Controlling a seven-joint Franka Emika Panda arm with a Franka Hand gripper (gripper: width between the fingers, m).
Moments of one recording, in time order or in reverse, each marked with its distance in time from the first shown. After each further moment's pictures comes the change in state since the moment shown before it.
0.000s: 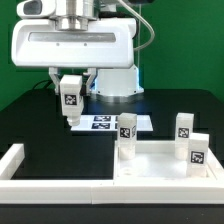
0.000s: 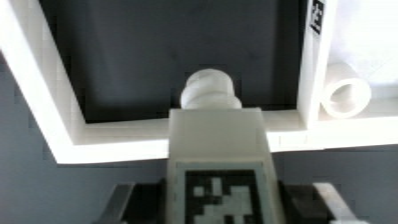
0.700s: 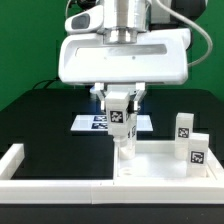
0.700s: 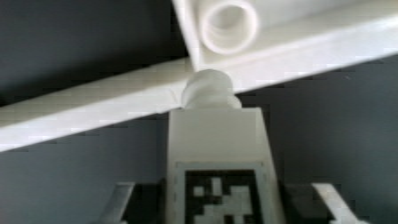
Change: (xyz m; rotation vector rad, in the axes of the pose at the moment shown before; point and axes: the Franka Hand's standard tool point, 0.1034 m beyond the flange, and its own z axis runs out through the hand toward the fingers) arm 0.039 -0.078 0.026 -0.002 0.118 0.174
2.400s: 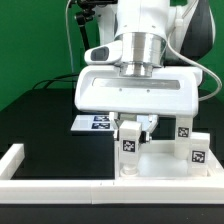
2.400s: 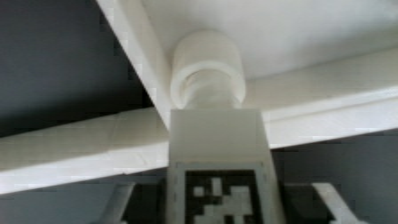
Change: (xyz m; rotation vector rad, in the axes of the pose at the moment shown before) arm -0.032 -0.020 0.045 -0.034 0.066 -0.015
